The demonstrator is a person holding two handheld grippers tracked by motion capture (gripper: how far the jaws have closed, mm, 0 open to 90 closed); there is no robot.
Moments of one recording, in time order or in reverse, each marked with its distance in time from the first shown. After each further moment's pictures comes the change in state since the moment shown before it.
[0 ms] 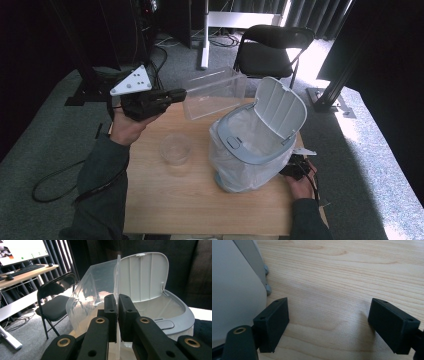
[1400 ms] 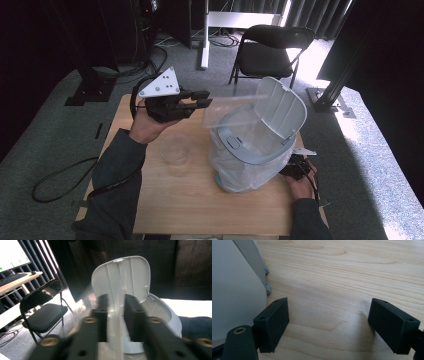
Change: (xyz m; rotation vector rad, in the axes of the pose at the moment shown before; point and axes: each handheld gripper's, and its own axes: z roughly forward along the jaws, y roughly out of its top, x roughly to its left) left arm -0.027 0.021 0.037 0.014 -0.094 0.098; right arm 0.000 0.000 0.000 0.000 0.000 0.000
